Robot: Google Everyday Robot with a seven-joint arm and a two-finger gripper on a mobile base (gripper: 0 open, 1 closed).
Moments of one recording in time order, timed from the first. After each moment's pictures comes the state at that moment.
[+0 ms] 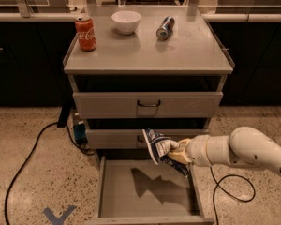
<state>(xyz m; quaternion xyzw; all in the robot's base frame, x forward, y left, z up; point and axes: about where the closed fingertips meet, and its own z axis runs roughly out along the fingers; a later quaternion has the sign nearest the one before) 0.522 -0.116 0.612 -0.45 0.78 0.23 0.37</state>
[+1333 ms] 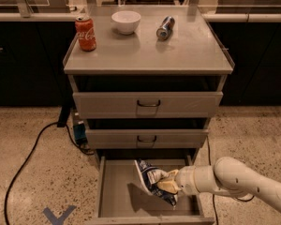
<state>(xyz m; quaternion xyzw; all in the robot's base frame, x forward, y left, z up) 0.466 -0.084 0.488 -0.39 0.80 0.34 0.30</state>
